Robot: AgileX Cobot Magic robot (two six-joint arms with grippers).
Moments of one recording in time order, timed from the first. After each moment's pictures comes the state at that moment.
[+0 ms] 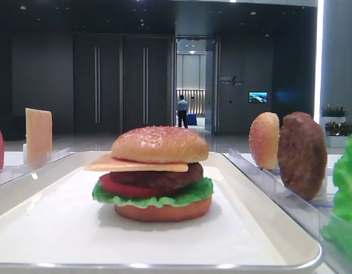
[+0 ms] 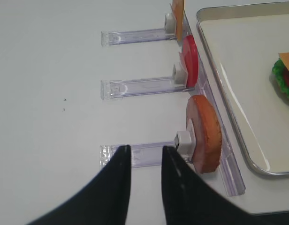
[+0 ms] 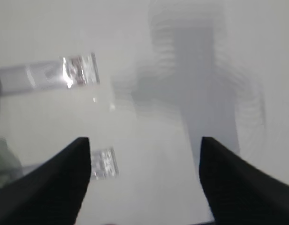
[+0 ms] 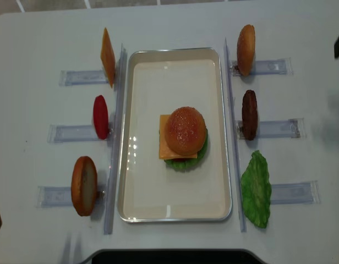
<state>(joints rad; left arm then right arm) -0.03 -0.02 -0.47 0.01 1.11 0.04 -0.01 1.35 -1.11 -0.04 1.21 0.11</state>
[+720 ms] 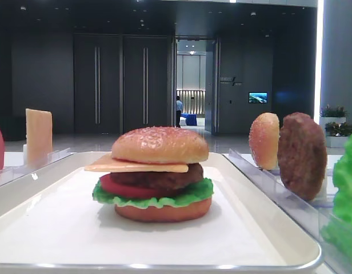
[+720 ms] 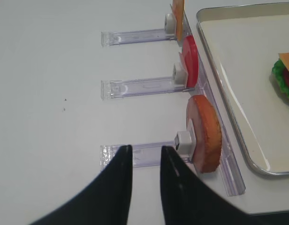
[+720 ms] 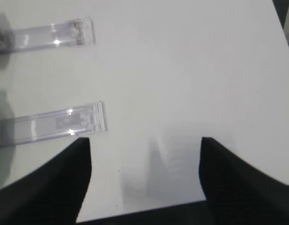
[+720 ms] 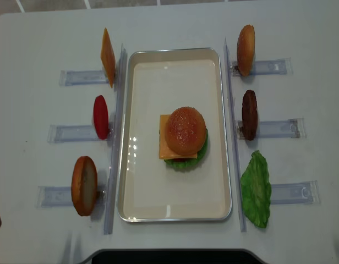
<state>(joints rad) -0.03 -0.02 -0.47 0.01 1.11 0.04 -0.01 0.33 -0.52 -0.05 1.15 0.08</state>
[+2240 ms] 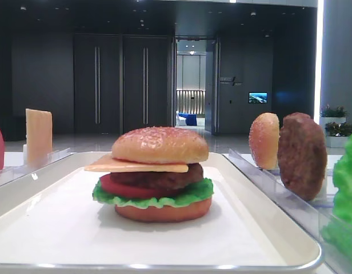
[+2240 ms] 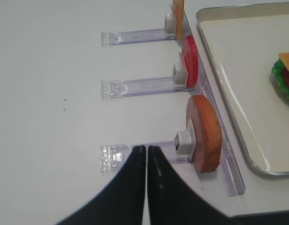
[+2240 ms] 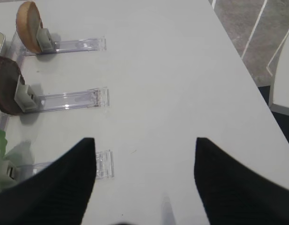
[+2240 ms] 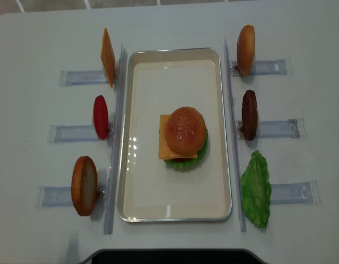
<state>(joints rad) -0.03 -0.02 -0.47 0.01 1.11 0.04 -0.01 -0.01 -0.51 -0.05 1.14 0.04</state>
